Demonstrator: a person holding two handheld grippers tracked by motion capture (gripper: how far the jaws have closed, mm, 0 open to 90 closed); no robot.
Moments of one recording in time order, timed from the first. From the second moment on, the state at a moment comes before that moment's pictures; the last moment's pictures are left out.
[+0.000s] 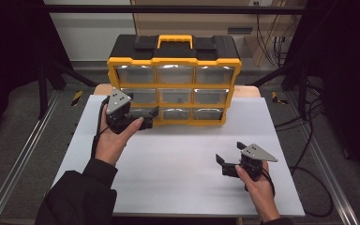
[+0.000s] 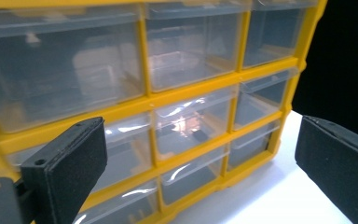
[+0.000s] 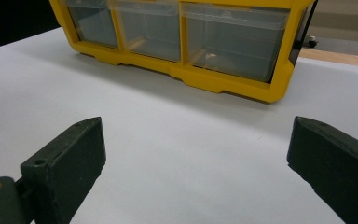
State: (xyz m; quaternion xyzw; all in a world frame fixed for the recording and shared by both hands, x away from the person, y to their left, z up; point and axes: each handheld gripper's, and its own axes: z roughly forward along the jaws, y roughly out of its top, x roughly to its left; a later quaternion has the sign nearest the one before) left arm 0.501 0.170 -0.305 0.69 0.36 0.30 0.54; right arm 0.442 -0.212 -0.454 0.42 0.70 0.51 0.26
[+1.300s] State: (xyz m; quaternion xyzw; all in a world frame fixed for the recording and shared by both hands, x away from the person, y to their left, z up) left arm 0.485 0.243 -0.291 0.65 0.39 0.34 0.55; right arm 0.441 -0.211 -0.452 0.42 0.70 0.51 0.26
